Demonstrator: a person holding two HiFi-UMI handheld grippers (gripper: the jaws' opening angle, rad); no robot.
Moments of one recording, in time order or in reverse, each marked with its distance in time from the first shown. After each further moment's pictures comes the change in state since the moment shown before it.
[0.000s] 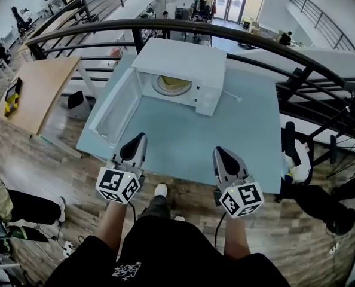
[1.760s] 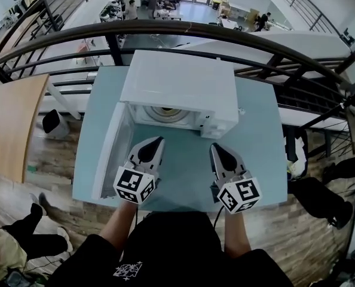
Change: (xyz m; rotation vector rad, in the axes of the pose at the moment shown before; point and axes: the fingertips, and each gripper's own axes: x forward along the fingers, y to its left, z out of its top) left arm 0.196 0.129 -0.048 -0.079 0.124 -0.278; right arm 0.229 -0.045 -0.003 -0.003 0.081 -0.178
